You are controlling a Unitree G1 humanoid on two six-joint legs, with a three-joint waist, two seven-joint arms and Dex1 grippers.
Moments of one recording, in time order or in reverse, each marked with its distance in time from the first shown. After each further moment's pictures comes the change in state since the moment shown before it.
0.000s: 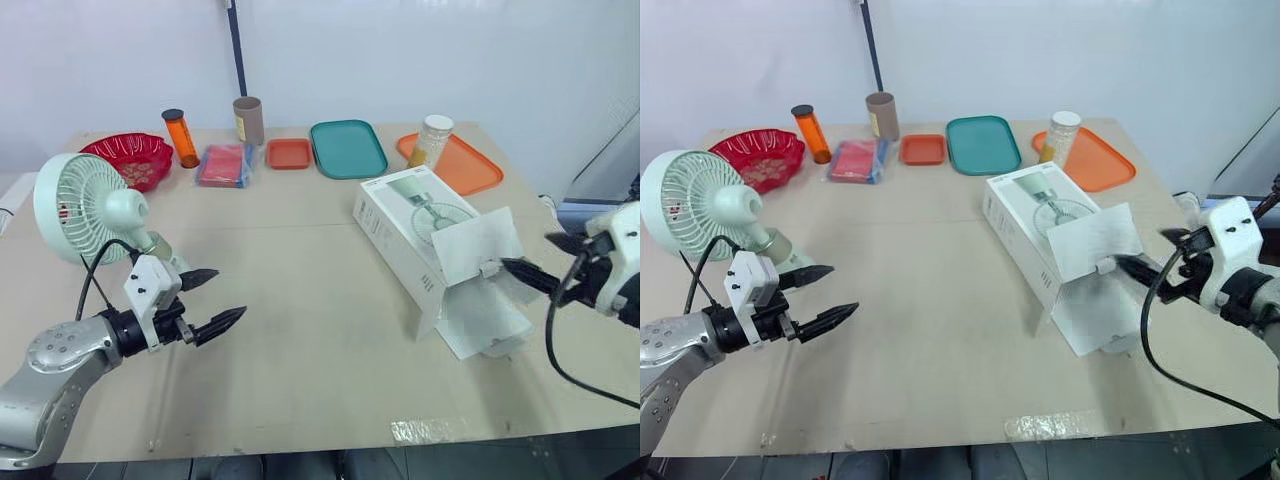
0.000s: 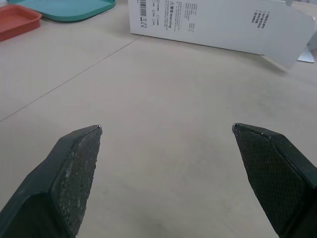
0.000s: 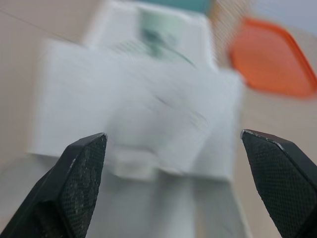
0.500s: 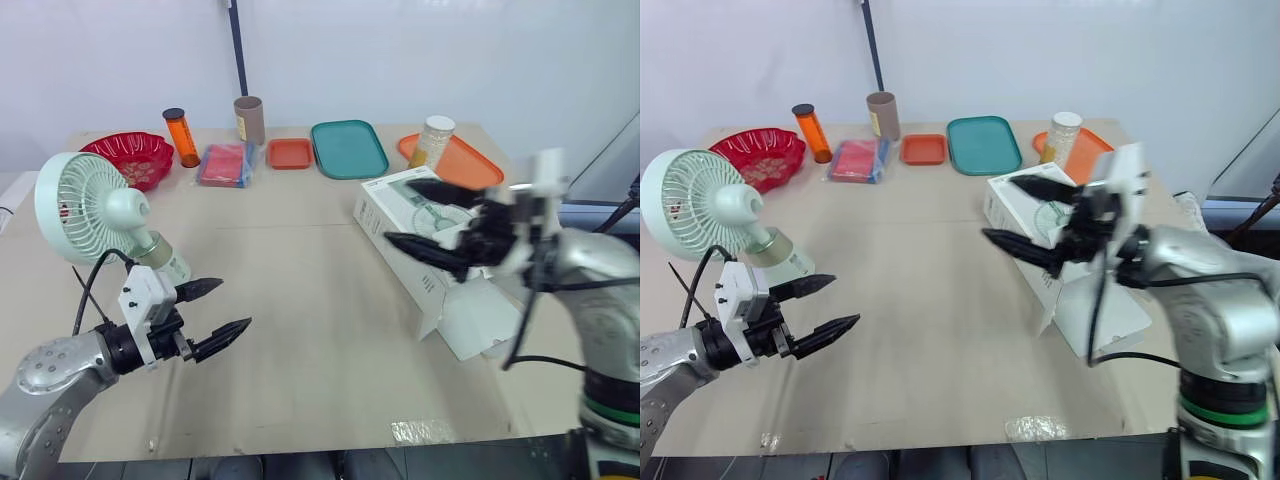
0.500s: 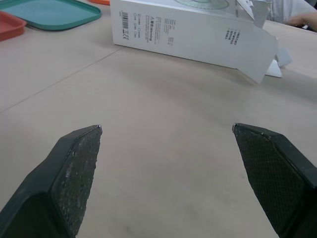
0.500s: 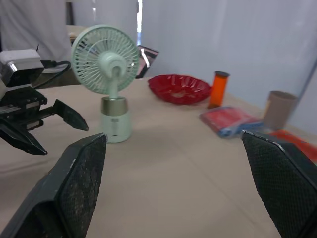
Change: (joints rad) left arm 0.137 -0.011 0.059 -0.130 -0.096 0.018 0.043; right arm -0.368 0.244 0.460 0.020 0.142 -0.092 -0.016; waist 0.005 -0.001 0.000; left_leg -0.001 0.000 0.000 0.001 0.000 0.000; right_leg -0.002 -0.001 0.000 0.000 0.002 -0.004
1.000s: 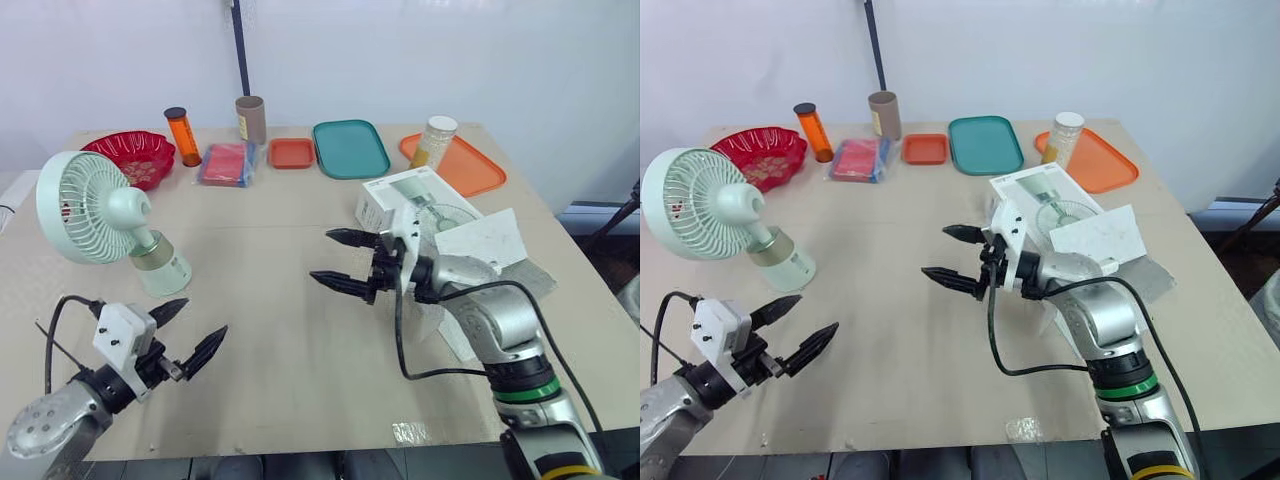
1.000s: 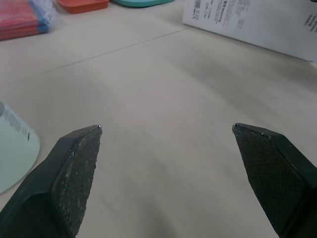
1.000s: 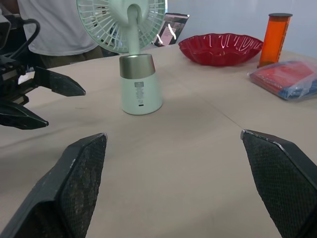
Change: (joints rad) left arm 0.247 -0.184 0.031 -0.057 0.142 -0.140 0.163; right arm -0.035 0.193 0.264 0.265 -0.222 -0.190 0.023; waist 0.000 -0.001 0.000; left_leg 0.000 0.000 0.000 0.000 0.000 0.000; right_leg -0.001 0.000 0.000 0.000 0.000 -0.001
